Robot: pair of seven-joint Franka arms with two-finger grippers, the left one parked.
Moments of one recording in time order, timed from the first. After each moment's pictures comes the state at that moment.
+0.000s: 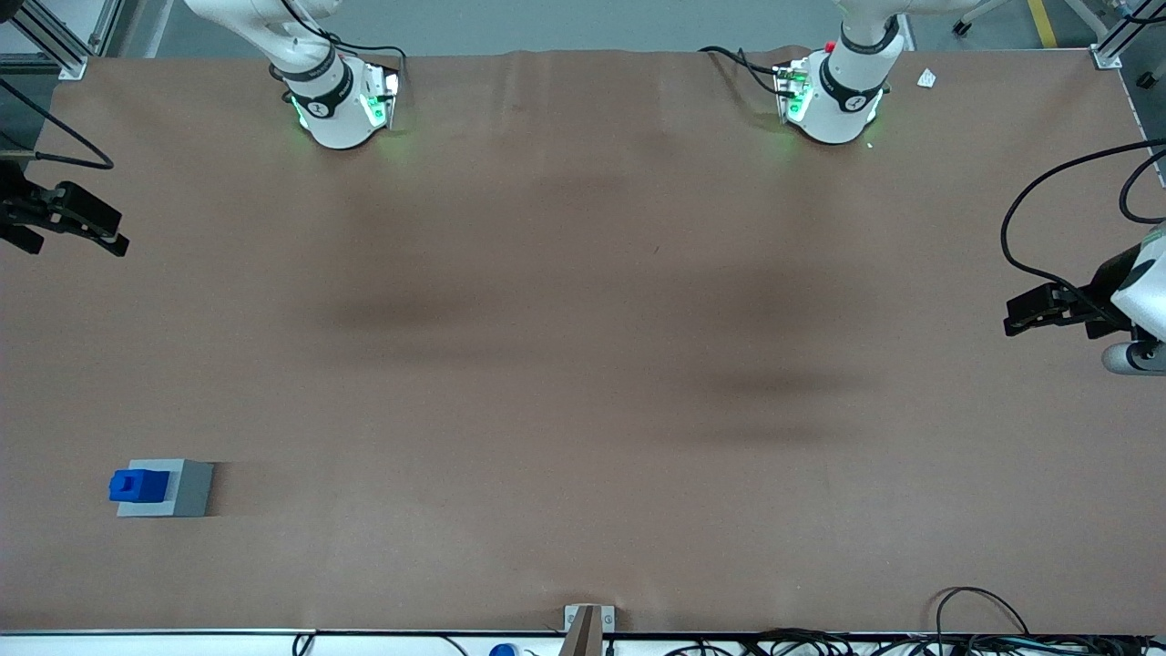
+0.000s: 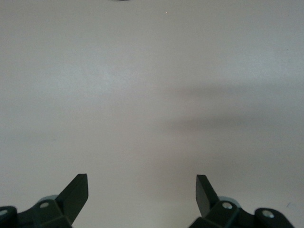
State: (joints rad) arm 0.02 -0.02 -0.05 -1.54 -0.02 1.57 0.01
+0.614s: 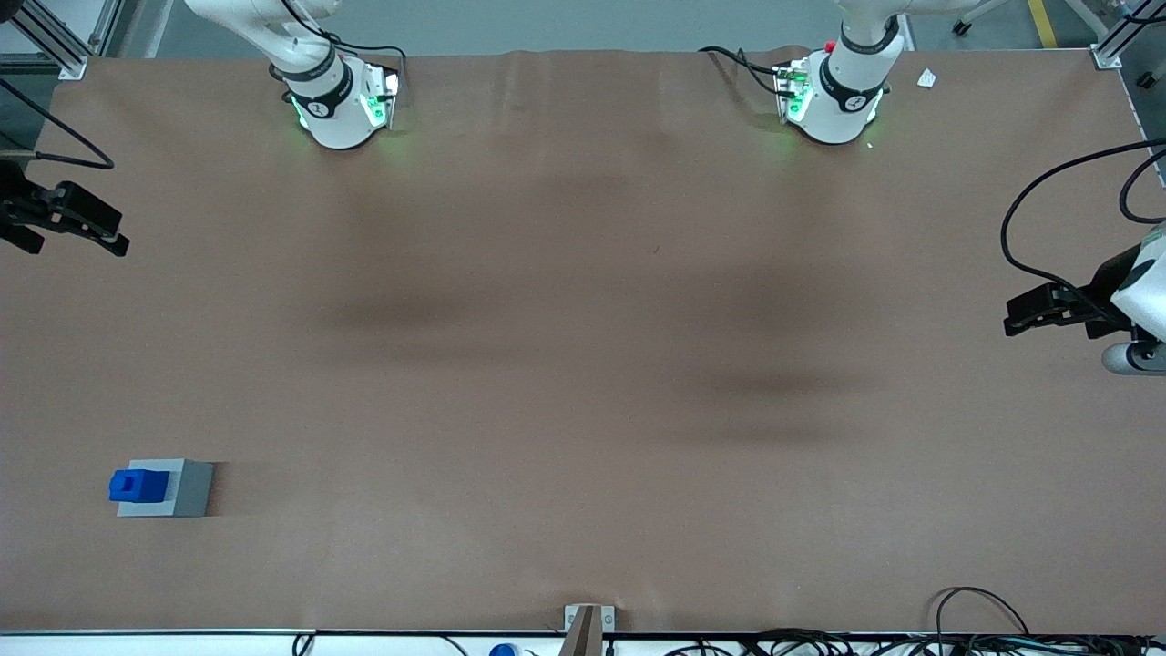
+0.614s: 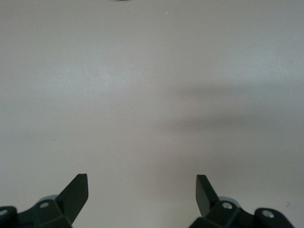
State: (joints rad) arm 0.03 -0.02 -0.05 -1.54 -0.02 1.57 0.01
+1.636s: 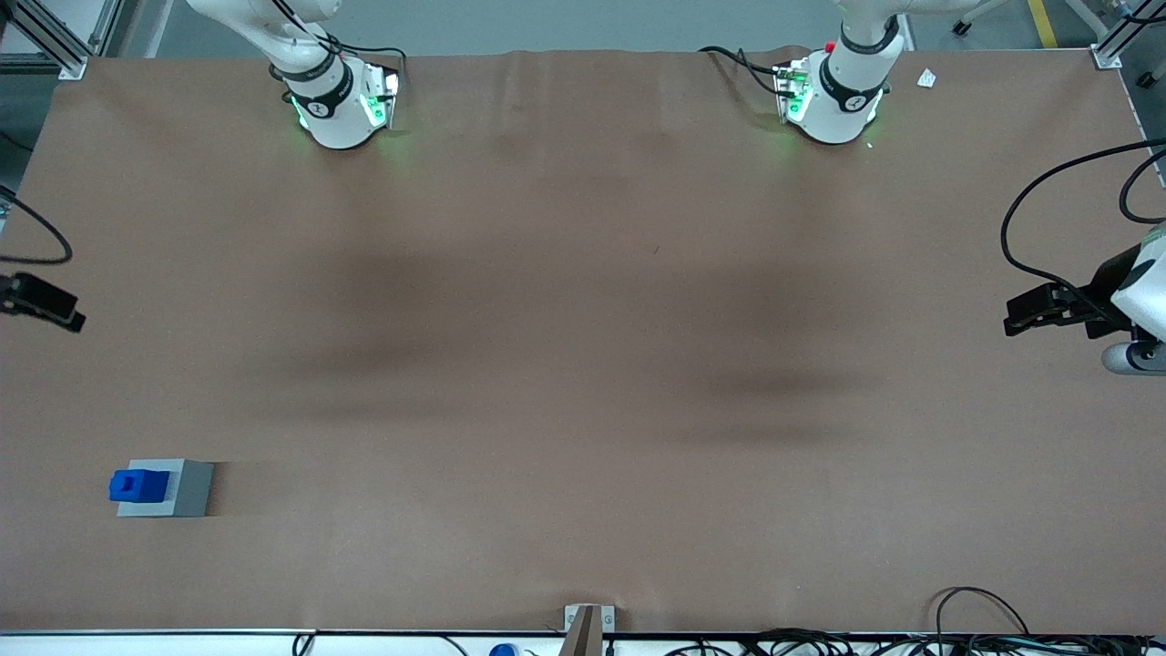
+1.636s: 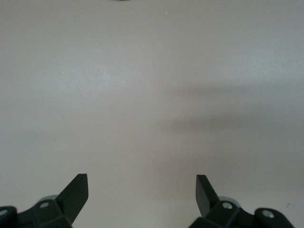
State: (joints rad) arm -0.05 0.26 -0.06 -1.34 -0.04 1.67 -0.01
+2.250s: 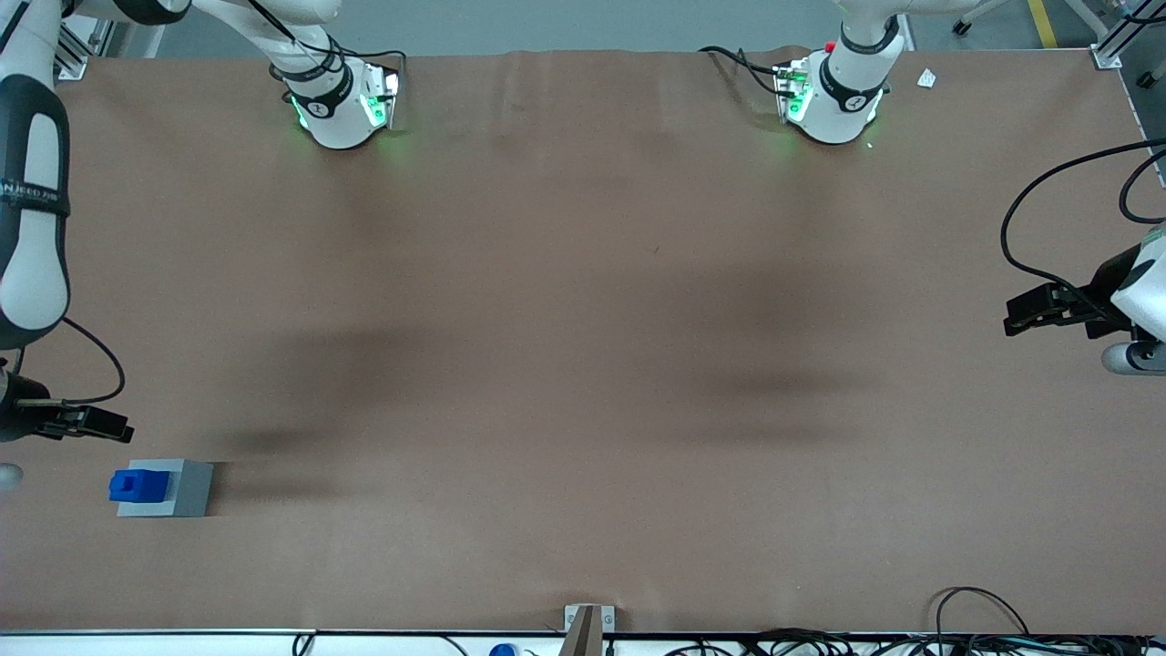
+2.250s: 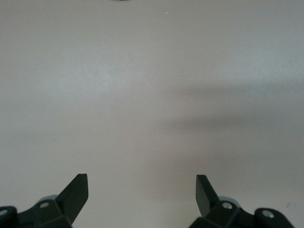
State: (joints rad) arm -0.15 0.59 -0.06 -1.25 0.04 1.91 -0.16
